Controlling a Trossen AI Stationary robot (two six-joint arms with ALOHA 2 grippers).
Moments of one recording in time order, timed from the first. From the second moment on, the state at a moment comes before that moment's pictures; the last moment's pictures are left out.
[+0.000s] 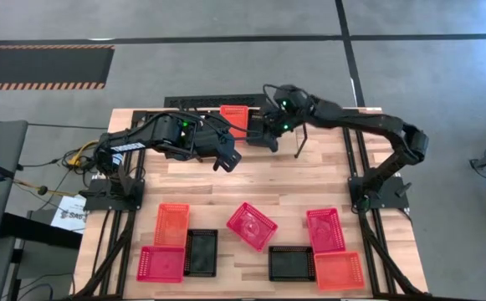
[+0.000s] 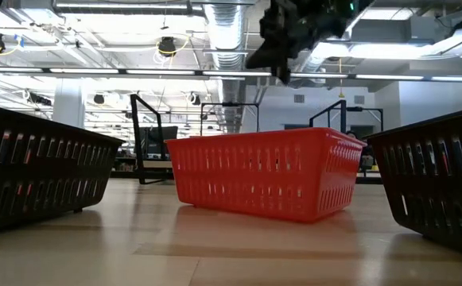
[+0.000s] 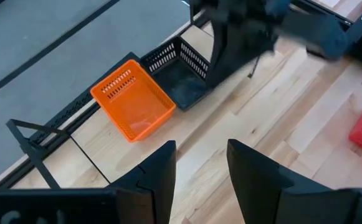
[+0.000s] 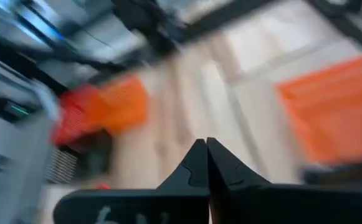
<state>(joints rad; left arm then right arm) -0.08 1.85 2.35 -1.57 -0.58 -0.72 -0.45 1.56 1.35 -0.44 -0.47 0.10</state>
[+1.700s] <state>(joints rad) -0.08 1.85 2.35 -1.57 -0.58 -0.76 -0.53 1.94 1.58 -1.04 0.03 -0.27</state>
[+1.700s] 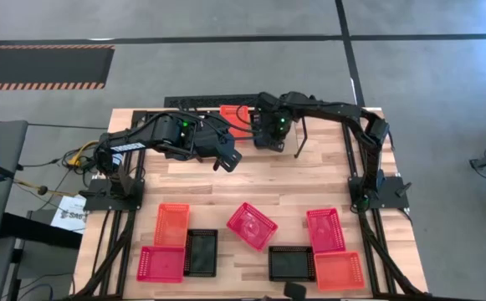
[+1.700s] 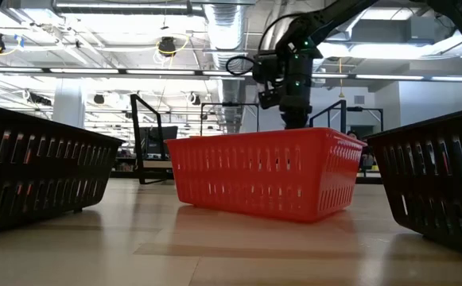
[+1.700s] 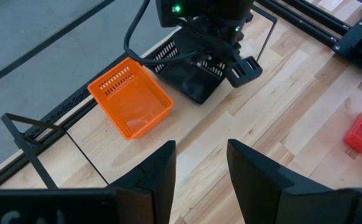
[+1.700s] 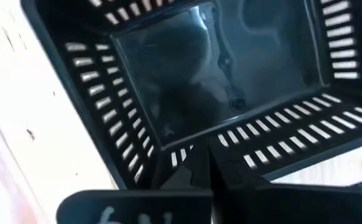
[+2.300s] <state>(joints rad) -0.08 1.85 2.35 -1.57 -0.58 -0.76 -0.58 1.94 1.58 -0.89 0.04 -0.26</state>
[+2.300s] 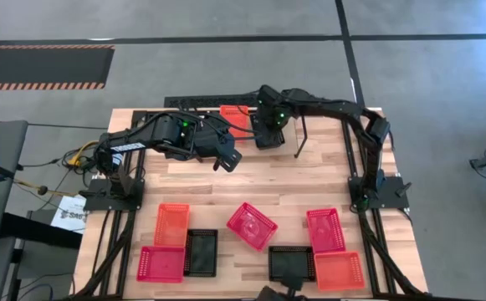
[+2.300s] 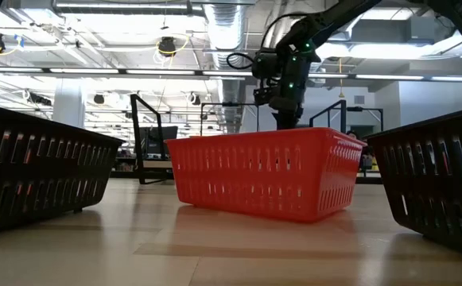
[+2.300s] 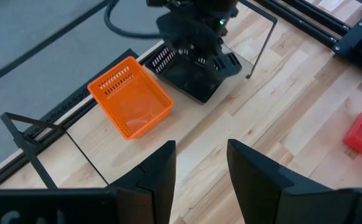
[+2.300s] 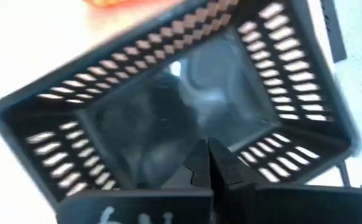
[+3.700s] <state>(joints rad) -0.08 1.85 2.35 -1.57 -0.58 -0.77 -0.54 1.94 1.58 -0.83 0.19 -0.21</state>
